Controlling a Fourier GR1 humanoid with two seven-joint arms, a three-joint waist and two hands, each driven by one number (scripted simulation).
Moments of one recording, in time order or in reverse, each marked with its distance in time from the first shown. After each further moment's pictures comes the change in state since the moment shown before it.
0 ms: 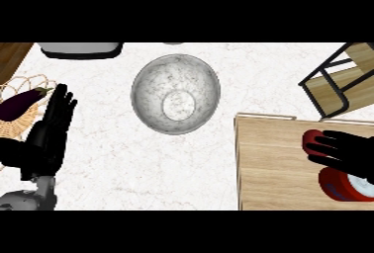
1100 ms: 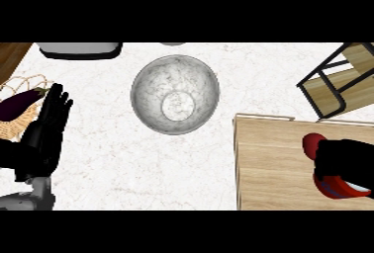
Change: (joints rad) left arm 0.013 -0.063 0.081 -0.032 -0.071 -0.071 0.044; right arm -0.052 0.154 0.070 0.208 0.244 -0.166 -0.161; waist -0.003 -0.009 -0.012
